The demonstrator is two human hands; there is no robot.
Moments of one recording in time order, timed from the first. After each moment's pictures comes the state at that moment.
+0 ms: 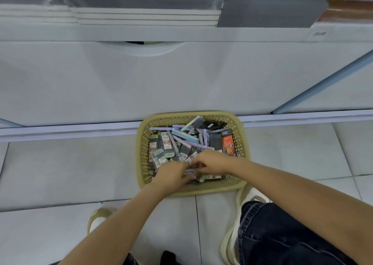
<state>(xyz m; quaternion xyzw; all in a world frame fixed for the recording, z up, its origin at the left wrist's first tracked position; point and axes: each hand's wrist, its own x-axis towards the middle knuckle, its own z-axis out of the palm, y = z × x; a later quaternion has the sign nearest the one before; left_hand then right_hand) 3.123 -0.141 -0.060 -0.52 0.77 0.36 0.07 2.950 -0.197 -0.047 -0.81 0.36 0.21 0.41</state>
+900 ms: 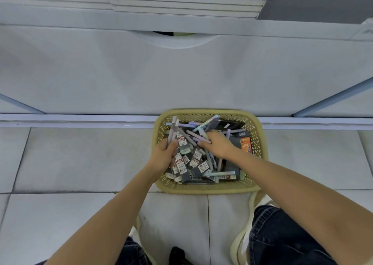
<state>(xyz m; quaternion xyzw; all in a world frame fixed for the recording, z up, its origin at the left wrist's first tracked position) 3.172 -0.156 -0.046 -0.66 0.32 0.62 -0.29 2.984 -0.229 -0.069 -0.71 0.56 0.08 0.42</state>
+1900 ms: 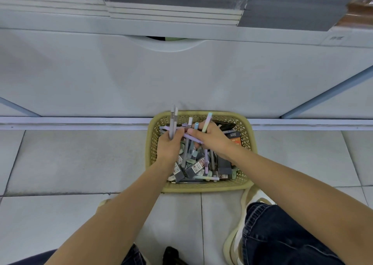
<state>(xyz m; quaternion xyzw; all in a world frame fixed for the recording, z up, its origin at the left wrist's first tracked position) 3.128 -0.170 -0.024 -0.68 0.23 0.56 -0.40 2.990 -0.218 -0.015 -0.54 0.53 -0.18 0.63</state>
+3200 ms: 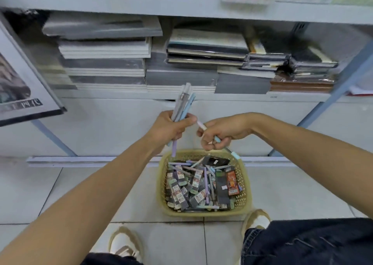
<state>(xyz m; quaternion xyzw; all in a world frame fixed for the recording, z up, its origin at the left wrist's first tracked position) 3.168 -0.191 0.180 -0.51 0.50 0.55 -0.44 2.981 -0.243 0.206 -0.67 0.36 0.14 0.63</state>
